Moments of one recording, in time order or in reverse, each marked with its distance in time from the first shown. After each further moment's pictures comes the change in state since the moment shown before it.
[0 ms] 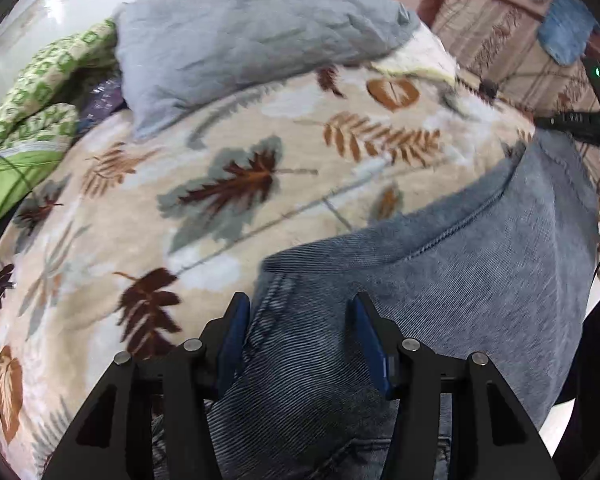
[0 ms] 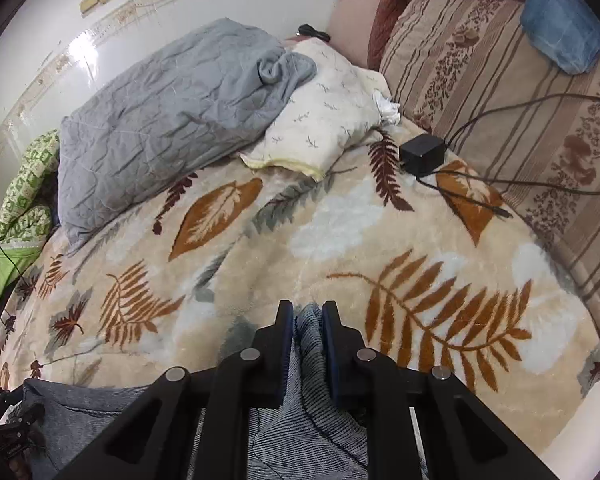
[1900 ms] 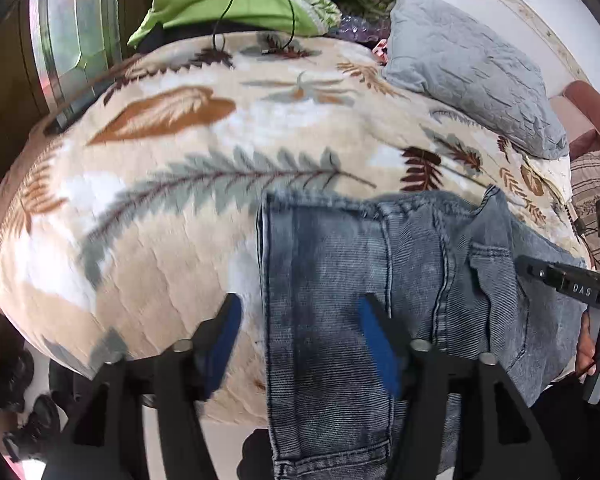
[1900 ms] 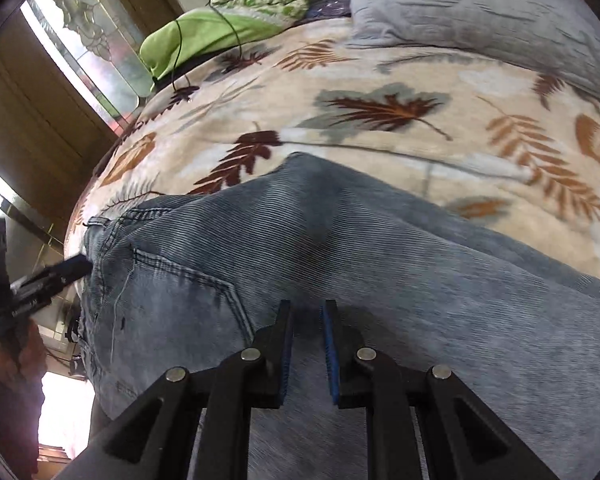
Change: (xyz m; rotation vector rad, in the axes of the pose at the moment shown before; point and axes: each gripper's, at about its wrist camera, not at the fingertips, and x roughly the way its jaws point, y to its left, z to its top) left arm -0.110 0.128 -0.197 -0.711 -0.008 0.161; right arm -0.001 0.301 -0.171 -0.596 0.382 0.520
